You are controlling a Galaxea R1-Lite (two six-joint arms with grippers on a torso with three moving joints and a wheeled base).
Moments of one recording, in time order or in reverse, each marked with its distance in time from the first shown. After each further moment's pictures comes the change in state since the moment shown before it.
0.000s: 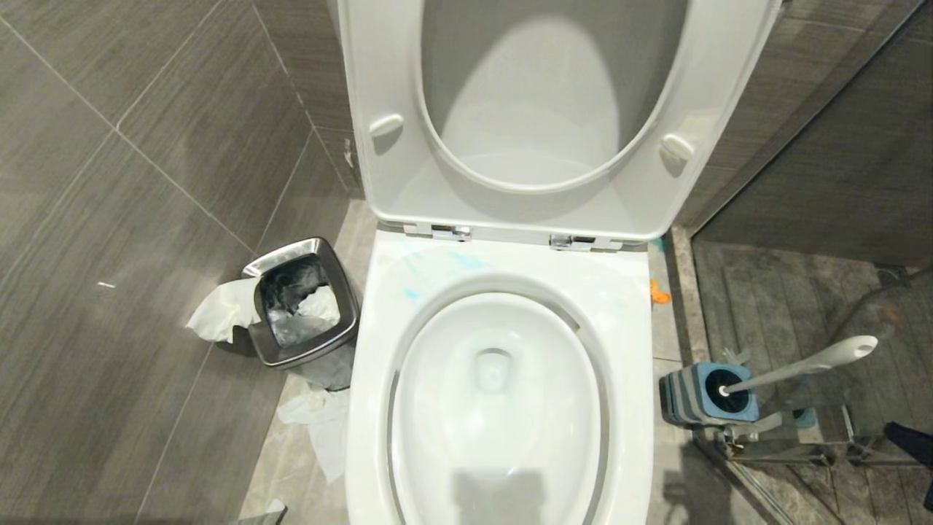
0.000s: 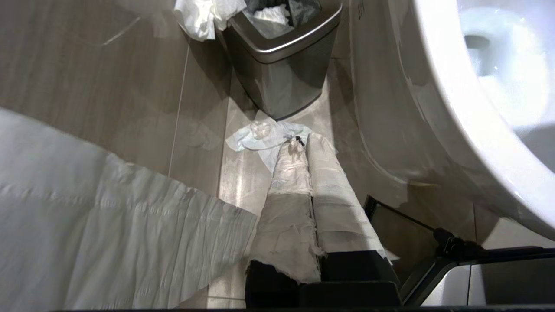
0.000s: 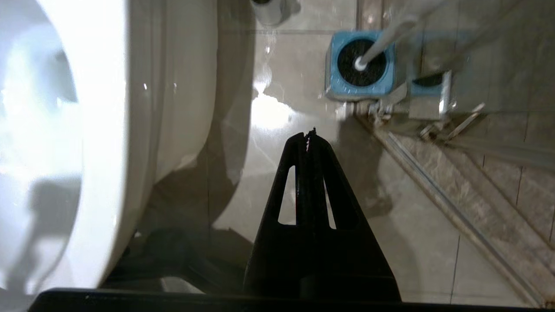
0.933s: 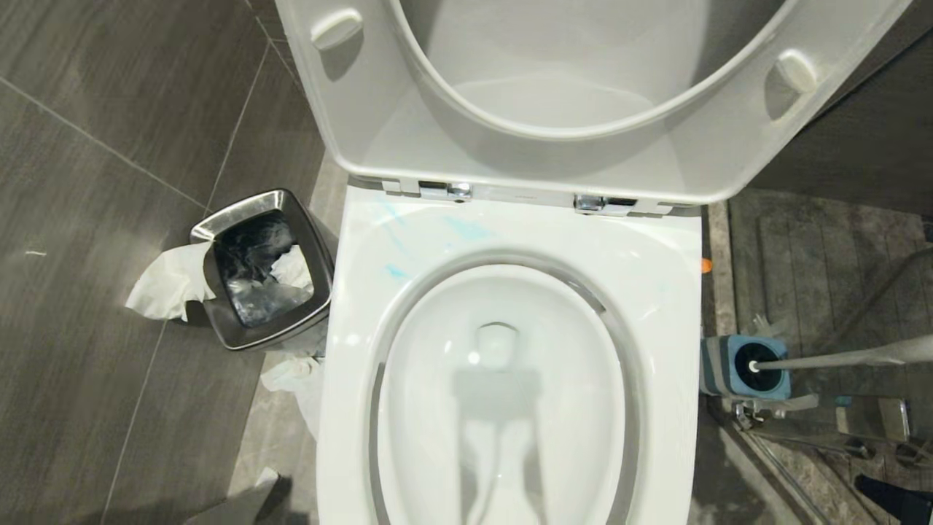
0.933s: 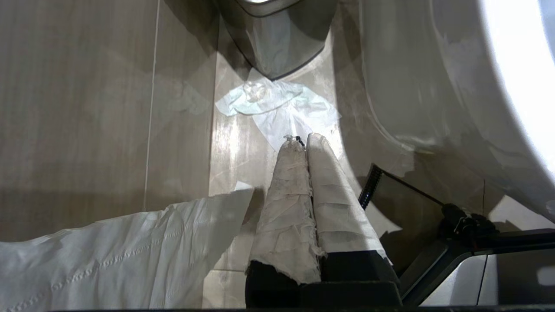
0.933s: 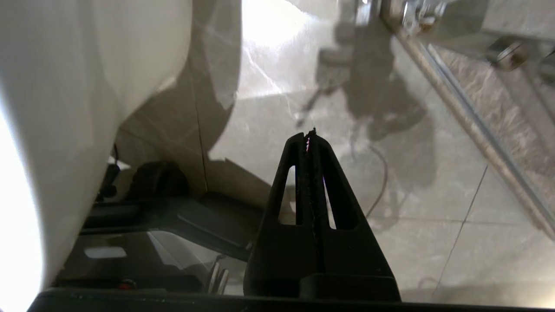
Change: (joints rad) left arm 0.000 0.000 0.000 -0.001 -0.002 0.007; right arm 0.006 0.044 0.112 0.001 0.050 0.024
